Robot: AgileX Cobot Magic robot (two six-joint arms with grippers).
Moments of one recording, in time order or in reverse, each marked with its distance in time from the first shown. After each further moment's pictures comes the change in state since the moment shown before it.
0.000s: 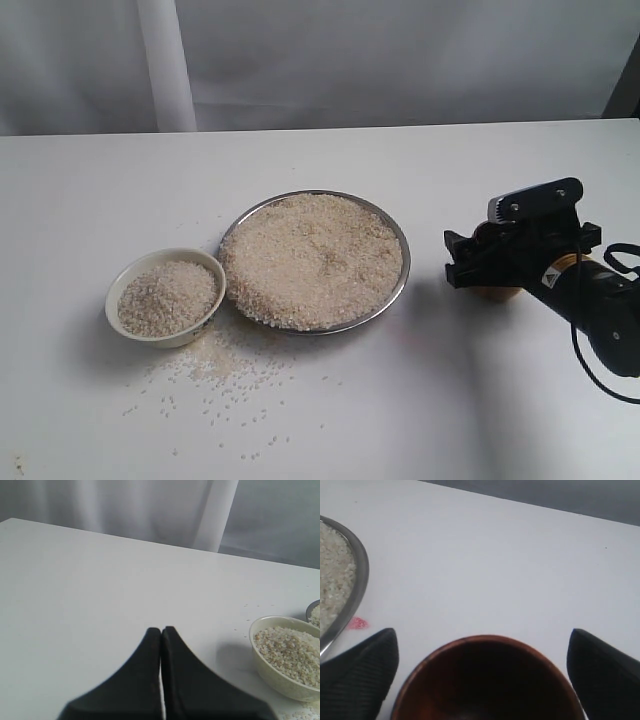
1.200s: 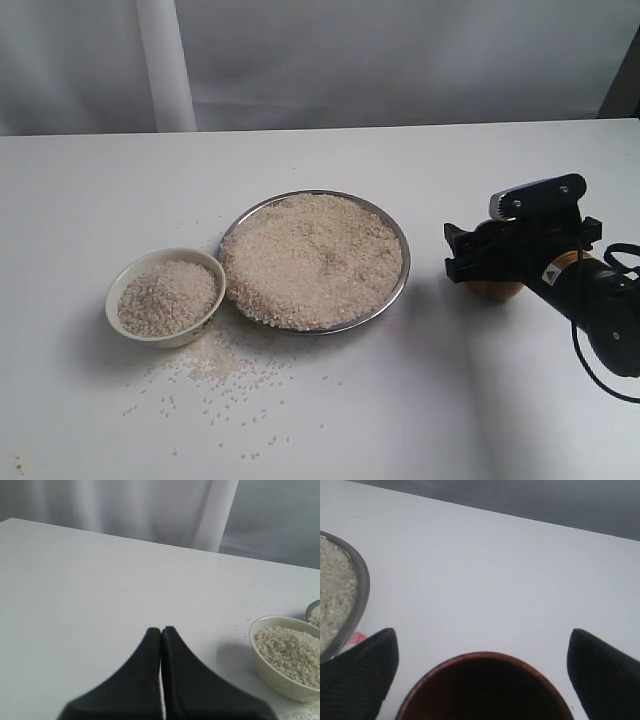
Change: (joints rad) left arm 0.000 0.000 0.000 0.000 0.000 0.000; right arm 0.000 0.000 0.000 0.000 -0.040 0.000
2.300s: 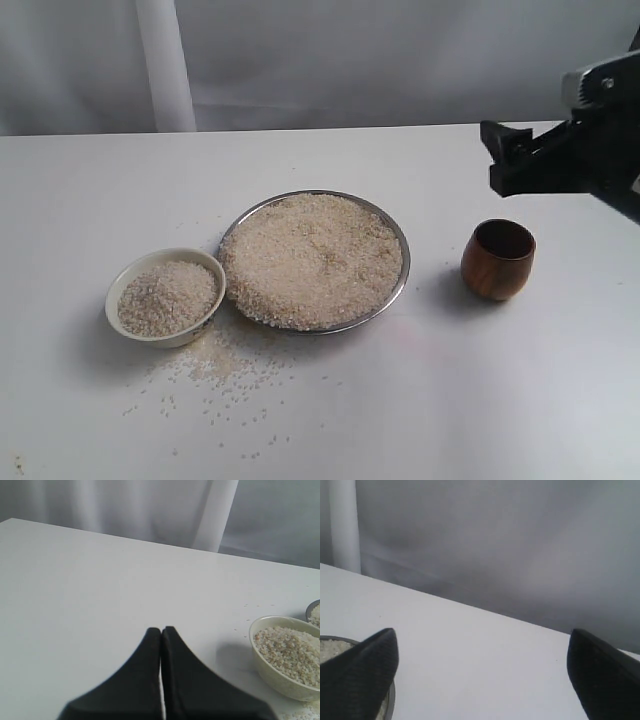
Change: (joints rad) left arm 0.000 0.000 0.000 0.000 0.000 0.000; right arm 0.000 -0.592 0.002 -0.039 0.405 0.000
